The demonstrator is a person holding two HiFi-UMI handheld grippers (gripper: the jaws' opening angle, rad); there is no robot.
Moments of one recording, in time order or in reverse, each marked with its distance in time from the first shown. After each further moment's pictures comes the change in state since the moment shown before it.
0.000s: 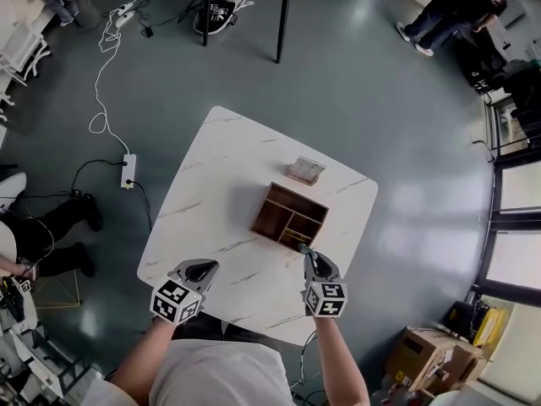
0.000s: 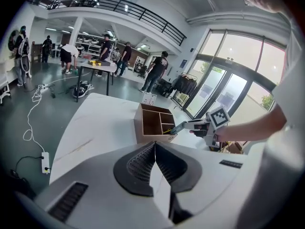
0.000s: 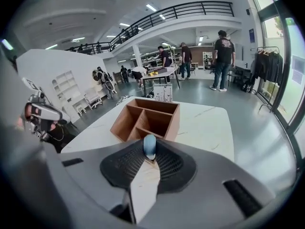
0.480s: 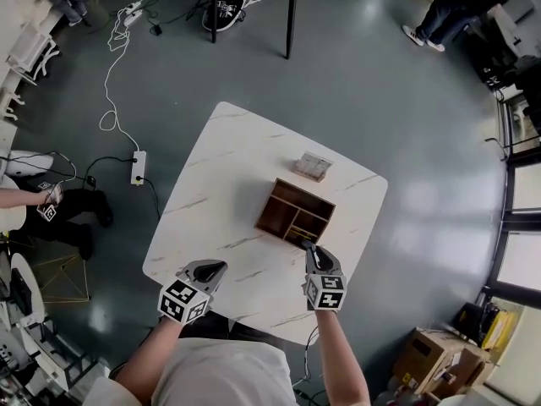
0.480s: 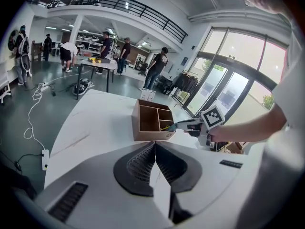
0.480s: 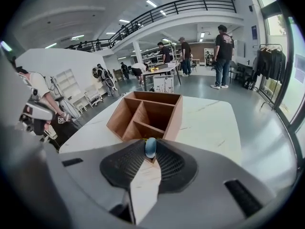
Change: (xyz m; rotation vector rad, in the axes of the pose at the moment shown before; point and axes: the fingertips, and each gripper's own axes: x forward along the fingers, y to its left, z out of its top) left arm 0.014 -0.014 -0.013 -0.007 0.028 0.008; right arm 0.026 -0.002 -0.017 0.004 0.044 0.018
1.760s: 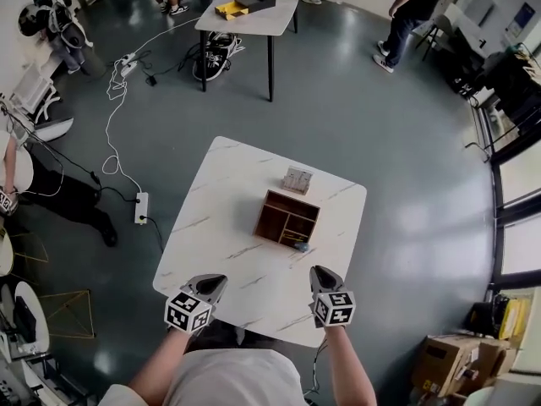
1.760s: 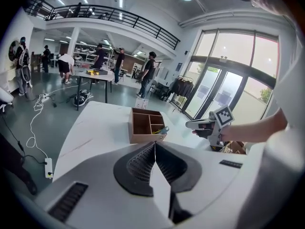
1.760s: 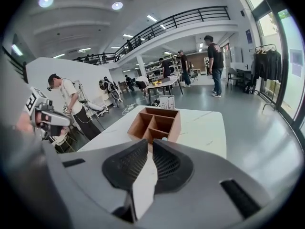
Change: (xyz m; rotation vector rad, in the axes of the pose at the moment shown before) left arm -0.057 -0.043 -0.008 0.071 -0.089 0.017; right arm -0.110 0.025 0.000 0.008 -0.148 0.055
